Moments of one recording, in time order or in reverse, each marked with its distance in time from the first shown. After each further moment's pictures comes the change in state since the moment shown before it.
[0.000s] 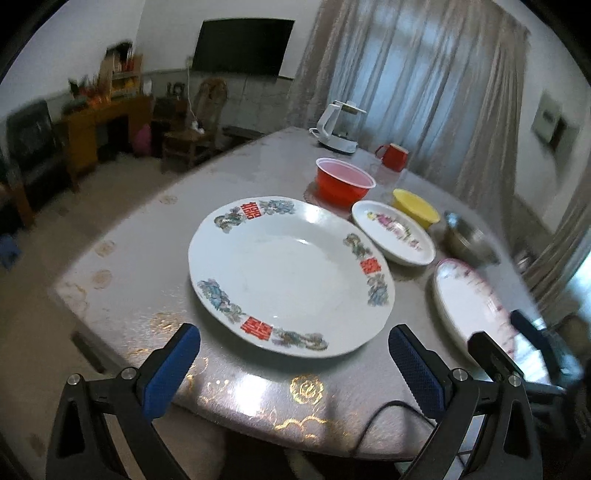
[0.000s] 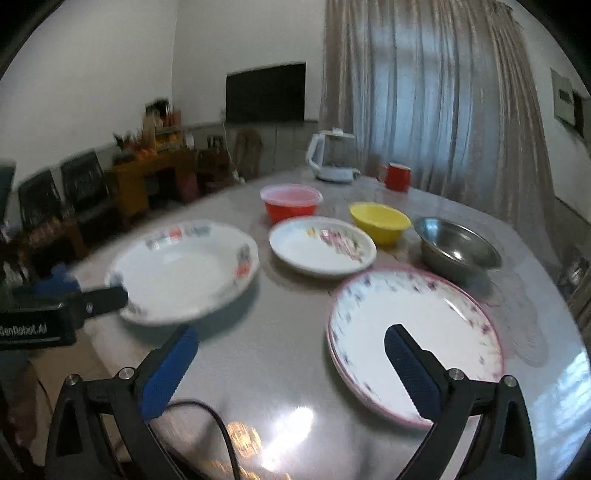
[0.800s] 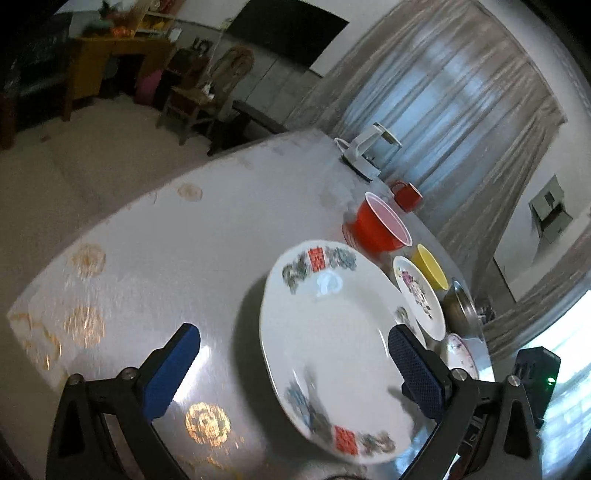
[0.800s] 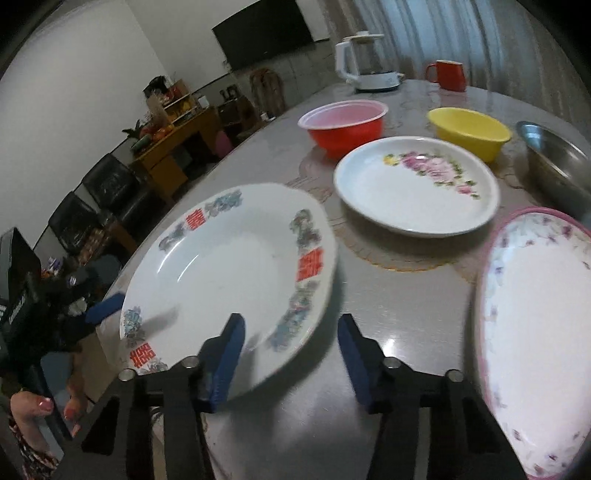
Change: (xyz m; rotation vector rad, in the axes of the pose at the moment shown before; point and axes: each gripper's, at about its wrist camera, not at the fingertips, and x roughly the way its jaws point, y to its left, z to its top) left arm 0.056 0.100 0.055 -0.239 0.036 -0.161; right arm 0.117 0.029 0.026 0.205 0.331 0.270
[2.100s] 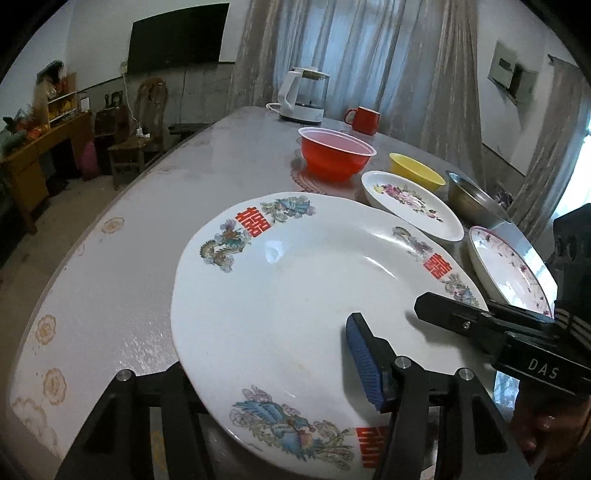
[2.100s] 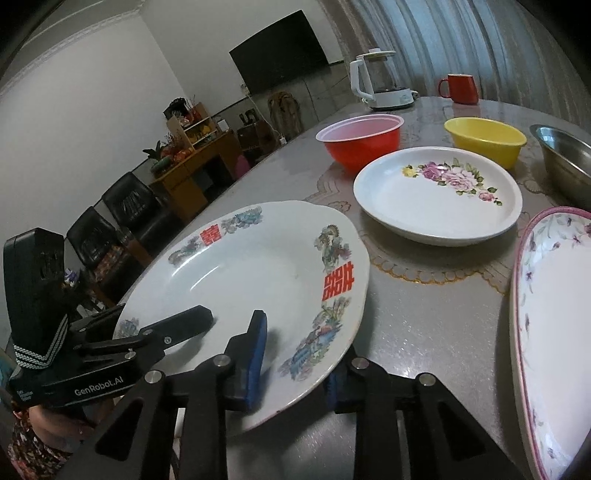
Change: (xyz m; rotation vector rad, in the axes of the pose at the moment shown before) left arm 0.040 -0.051 -0.037 0.480 0.073 0.081; right arm 0.009 -0.005 -0.011 -0.016 -0.125 0.078
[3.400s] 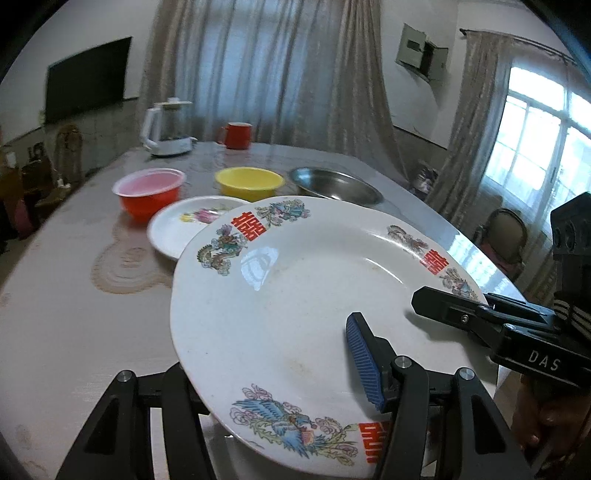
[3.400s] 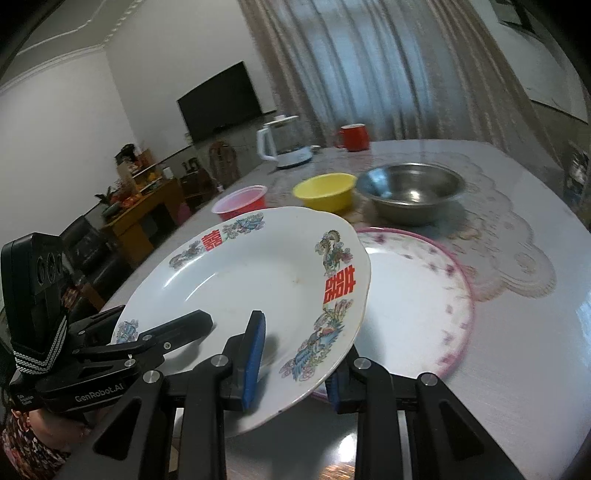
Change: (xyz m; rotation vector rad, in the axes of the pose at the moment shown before) left arm -0.019 -0.184 0.002 0.210 -0.047 -0.250; right arm -0.165 -0.086 -0.026 0.092 -0.176 -0.234
